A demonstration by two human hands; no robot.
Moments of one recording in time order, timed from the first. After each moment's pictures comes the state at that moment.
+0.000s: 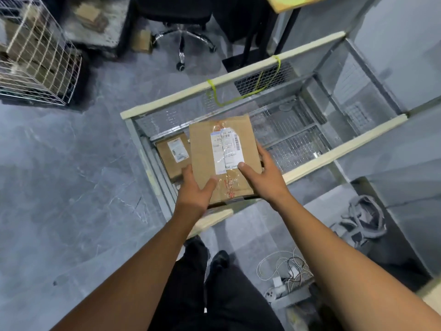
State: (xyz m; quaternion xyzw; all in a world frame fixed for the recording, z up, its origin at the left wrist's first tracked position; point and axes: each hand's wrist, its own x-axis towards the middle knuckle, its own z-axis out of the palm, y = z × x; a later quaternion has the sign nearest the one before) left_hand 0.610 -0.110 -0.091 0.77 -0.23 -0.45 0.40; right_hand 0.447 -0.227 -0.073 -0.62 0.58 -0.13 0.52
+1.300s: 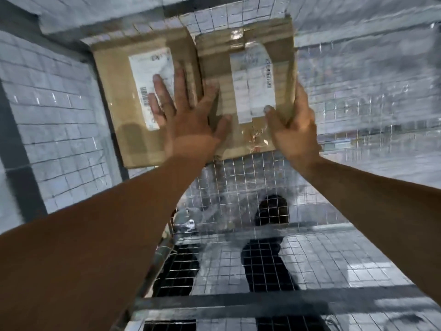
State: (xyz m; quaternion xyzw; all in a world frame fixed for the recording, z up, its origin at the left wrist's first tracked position) left_hand 0.729 -0.322 -0.622 0.92 -0.34 -0.17 -0.05; right_hand 0.570 -0.466 -0.672 -0.66 0.49 -0.07 0.56
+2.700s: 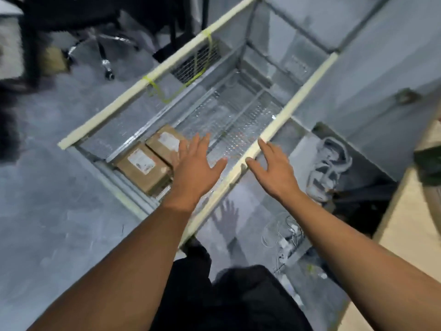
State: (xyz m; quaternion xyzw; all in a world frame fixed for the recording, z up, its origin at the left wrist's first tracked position) left_hand 0.594 -0.171 -0.088 0.71 -0.62 -0.31 0.11; right_hand 0.378 -0.174 -0.083 -0.65 0.70 -0.07 0.28
